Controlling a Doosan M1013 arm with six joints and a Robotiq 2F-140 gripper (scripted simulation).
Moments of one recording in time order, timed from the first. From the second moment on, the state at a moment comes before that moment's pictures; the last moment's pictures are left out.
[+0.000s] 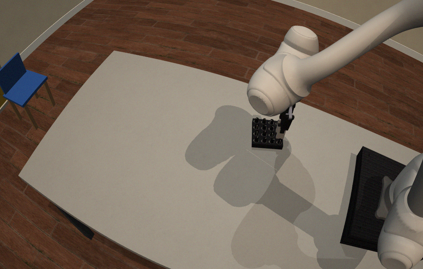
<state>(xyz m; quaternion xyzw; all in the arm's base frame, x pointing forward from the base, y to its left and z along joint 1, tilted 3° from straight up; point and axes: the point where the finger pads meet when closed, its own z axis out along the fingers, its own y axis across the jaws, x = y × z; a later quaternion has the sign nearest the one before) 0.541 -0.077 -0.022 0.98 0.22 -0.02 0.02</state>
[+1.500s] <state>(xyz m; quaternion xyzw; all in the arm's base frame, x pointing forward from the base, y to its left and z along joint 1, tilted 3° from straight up) 0.541 -0.077 -0.022 0.97 0.22 -0.02 0.02</state>
